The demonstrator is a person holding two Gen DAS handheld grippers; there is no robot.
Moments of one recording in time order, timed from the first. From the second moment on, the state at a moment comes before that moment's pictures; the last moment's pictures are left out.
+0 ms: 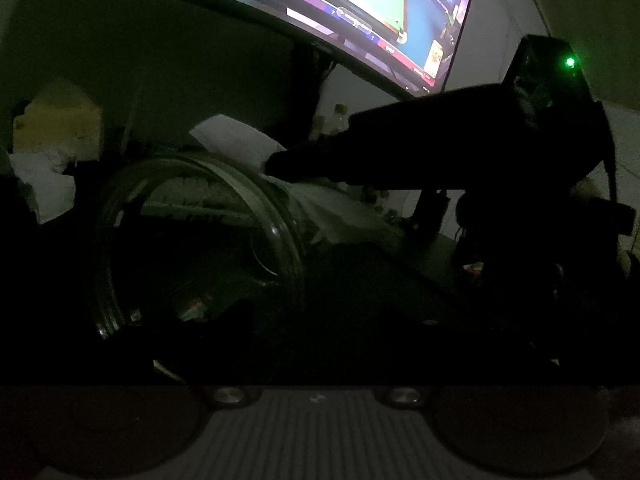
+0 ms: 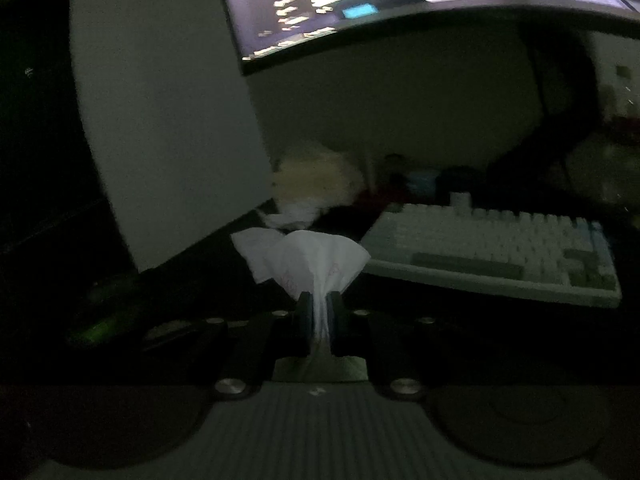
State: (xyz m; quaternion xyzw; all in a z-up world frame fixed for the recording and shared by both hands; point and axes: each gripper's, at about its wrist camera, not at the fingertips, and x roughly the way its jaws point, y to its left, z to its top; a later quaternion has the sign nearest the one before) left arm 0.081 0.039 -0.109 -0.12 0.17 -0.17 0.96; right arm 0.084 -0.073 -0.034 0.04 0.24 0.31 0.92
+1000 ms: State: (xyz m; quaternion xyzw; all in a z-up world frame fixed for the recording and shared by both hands) left arm 0.080 0.035 -0.110 -0.12 0.17 -0.17 0.96; right arm 0.069 -0.064 -0.033 0.02 0.23 0.35 0.91
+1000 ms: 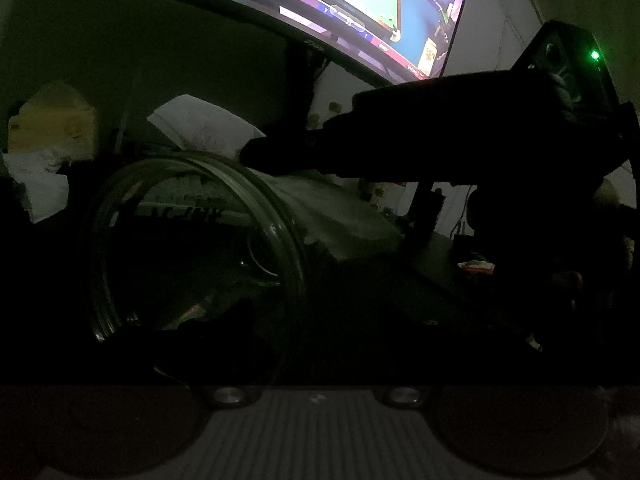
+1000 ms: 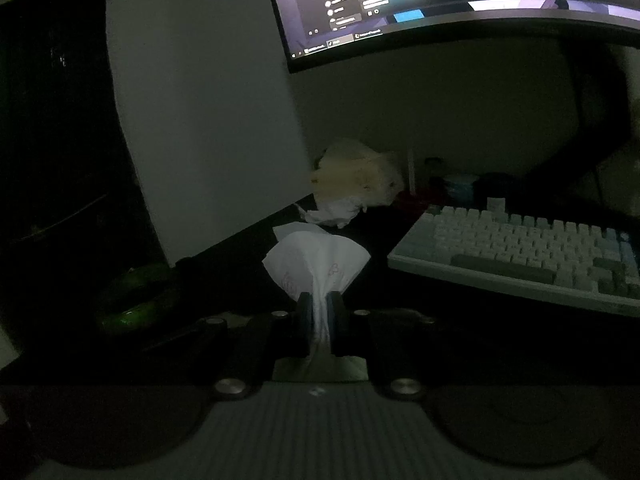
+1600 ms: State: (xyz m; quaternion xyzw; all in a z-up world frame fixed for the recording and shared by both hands) left arm 0.079 0.031 -0.107 -0.12 0.17 -0.18 0.96; right arm 0.078 -0.079 -0.035 0.03 0.24 0.32 0.92
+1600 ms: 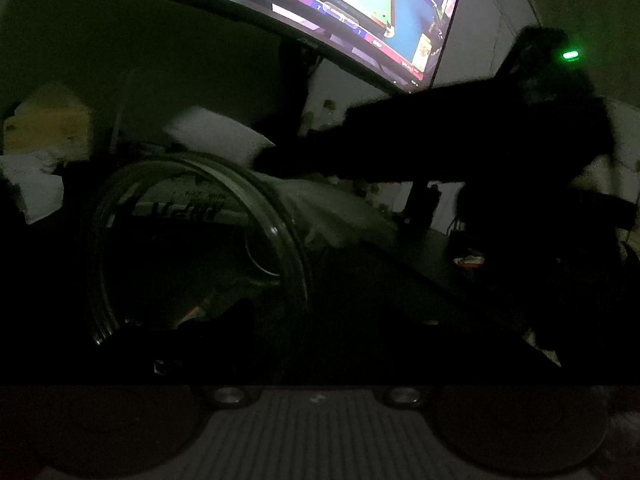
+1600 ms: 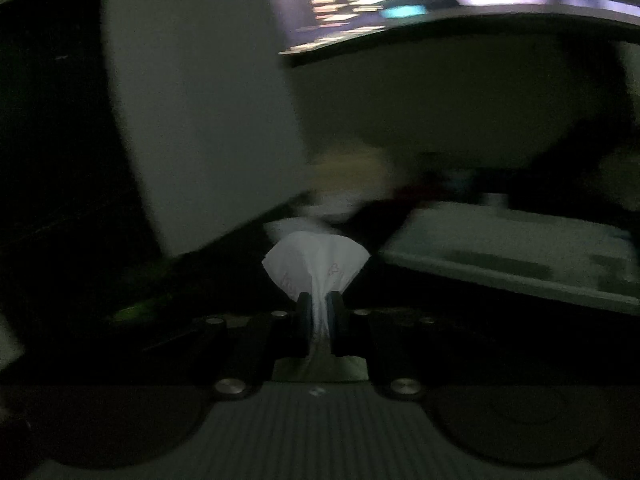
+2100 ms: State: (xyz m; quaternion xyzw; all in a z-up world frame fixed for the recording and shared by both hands) left arm 0.079 0.029 -0.104 -0.12 0.18 -0.18 0.96; right arm 0.070 -0.081 -0.036 0.02 0.23 0.35 0.91
